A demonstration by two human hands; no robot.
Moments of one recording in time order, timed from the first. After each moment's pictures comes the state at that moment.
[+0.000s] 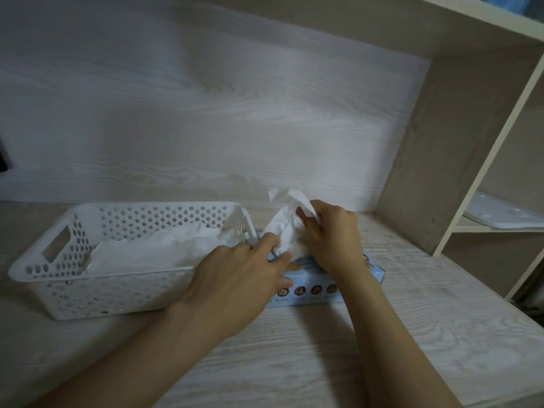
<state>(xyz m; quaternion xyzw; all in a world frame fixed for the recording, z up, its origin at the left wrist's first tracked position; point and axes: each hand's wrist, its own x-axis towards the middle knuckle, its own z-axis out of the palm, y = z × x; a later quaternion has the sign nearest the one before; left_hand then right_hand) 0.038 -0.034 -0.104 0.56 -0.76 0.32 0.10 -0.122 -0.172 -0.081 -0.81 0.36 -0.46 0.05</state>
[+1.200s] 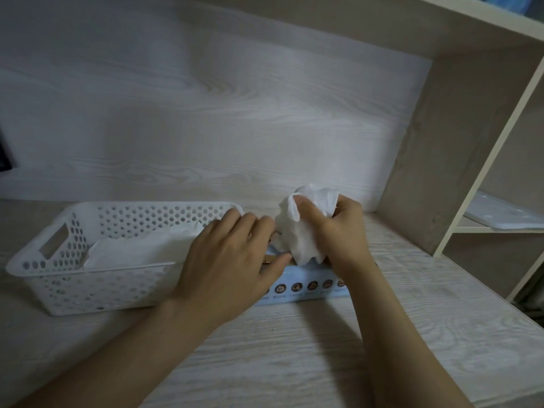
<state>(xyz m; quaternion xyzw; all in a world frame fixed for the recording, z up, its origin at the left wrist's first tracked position) 0.041 -0.025 -0.090 0.60 -0.67 0.33 0.30 -0.119 -0.140 -0.057 -0.67 0.33 -0.55 0.37</state>
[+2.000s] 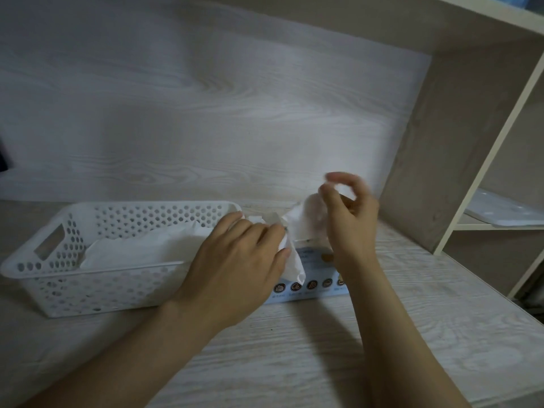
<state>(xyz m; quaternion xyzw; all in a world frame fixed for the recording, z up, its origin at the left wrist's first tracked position) 0.033 -0.025 -0.089 0.58 -0.71 0.31 0.28 -0.122 -0.138 -0.051 -0.60 0.34 -0.64 0.34</state>
